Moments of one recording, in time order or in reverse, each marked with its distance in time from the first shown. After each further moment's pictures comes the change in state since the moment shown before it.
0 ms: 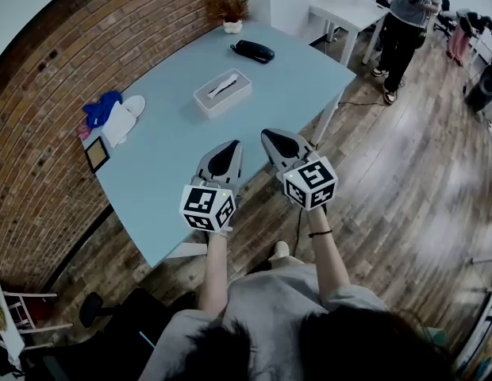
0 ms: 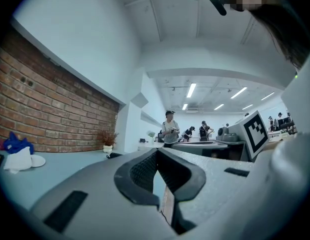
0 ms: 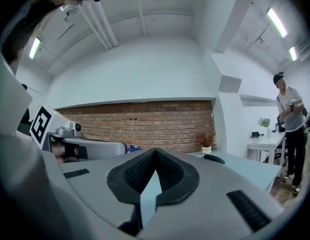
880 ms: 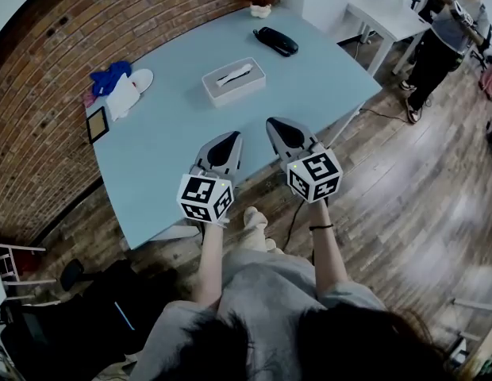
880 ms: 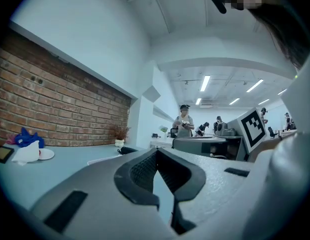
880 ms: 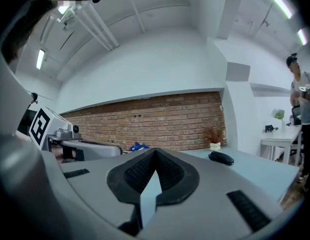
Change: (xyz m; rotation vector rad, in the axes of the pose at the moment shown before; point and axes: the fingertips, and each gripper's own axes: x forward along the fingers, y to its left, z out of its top) left arm 0.057 0.025 -0.029 -0.024 0.054 0.162; right arm 0.042 -0.065 -0.020 0.021 0.036 0.143
